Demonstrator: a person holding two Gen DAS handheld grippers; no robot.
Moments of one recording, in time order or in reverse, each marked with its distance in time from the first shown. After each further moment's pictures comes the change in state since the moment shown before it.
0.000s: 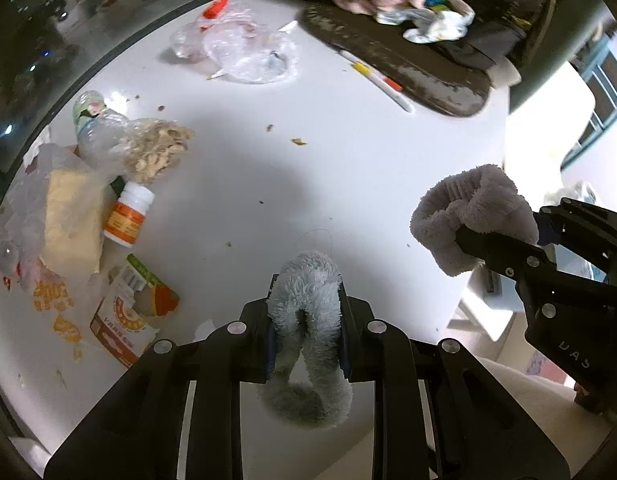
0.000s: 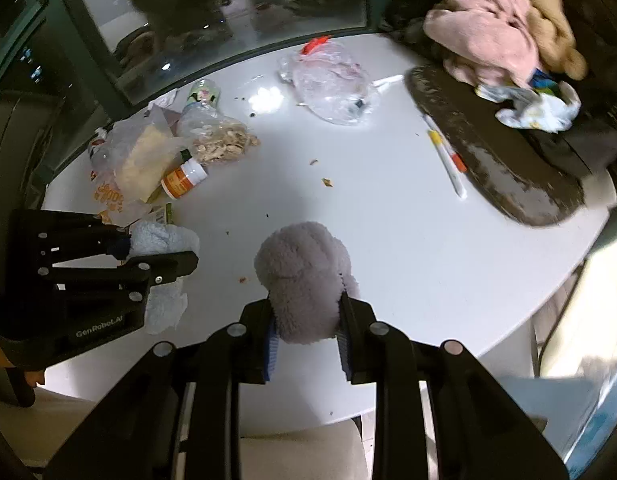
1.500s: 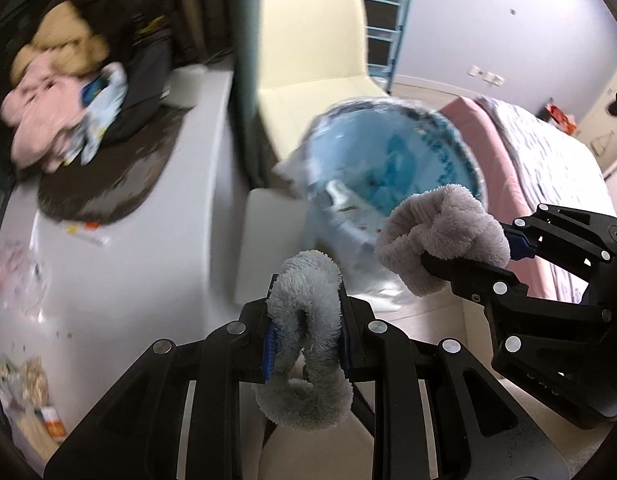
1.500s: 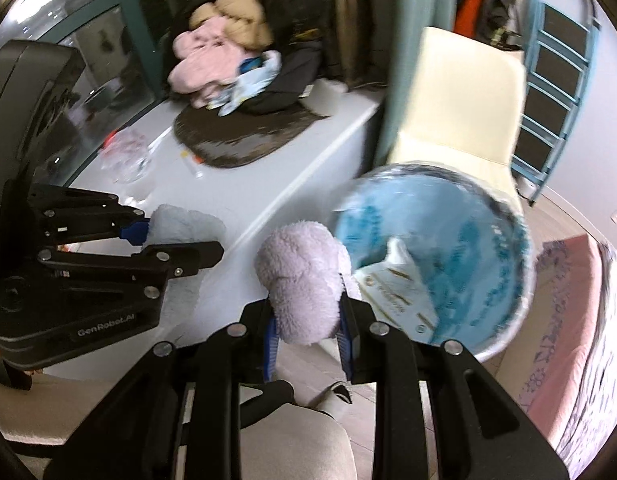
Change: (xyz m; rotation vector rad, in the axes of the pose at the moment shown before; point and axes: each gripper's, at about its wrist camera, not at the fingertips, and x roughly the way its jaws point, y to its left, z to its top) left arm -0.036 -0.364 -0.009 0.720 -0.070 -0.256; right arm -0.191 -0.182 -0.200 0.517 -0.187 -0.350
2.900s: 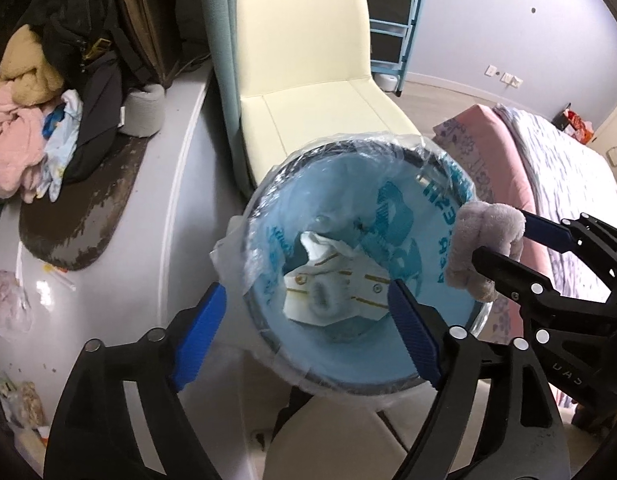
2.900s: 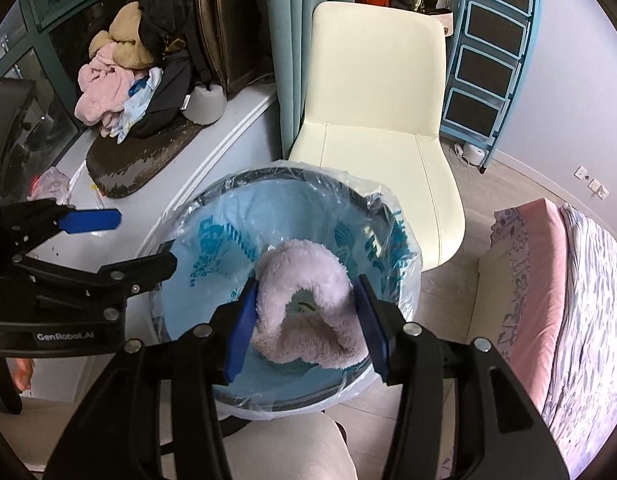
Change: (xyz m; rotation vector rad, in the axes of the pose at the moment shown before) left arm 0.069 -0.044 0.092 -0.049 0.043 0.062; right arm 0.023 -0.142 0.023 0.135 0.049 -0.132
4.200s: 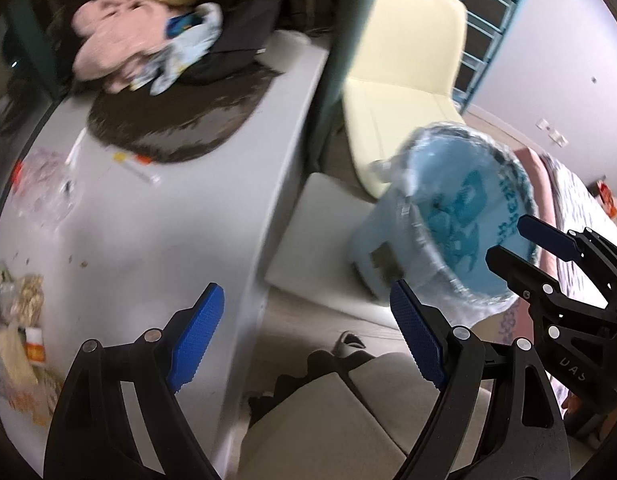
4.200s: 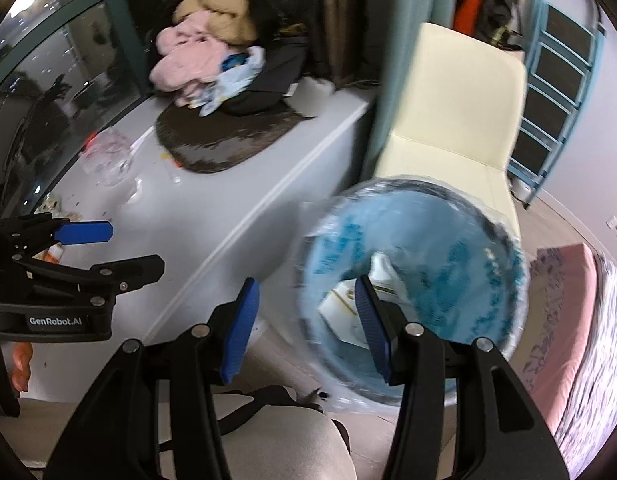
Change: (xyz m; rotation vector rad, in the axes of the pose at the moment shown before) left arm -0.057 0.130 -0.107 -0.296 0.014 0.063; right arm -0.011 0.141 -0.011 -0.177 -0.013 0.118
